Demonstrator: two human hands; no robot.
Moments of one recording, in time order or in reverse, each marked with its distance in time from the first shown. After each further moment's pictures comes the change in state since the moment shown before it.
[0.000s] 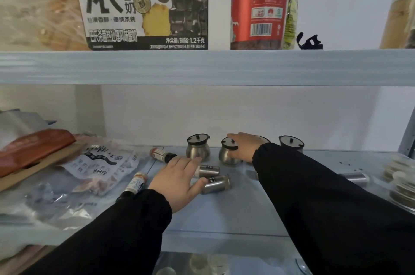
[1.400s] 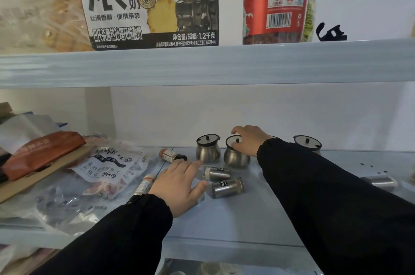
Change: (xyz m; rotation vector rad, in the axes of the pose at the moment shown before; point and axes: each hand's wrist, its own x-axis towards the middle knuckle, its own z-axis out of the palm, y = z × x) left_hand -0.003 -0.023 0.004 0.015 -0.071 -0.065; right_hand 0.036 -0.006 0.005 0.051 0.149 -0.054
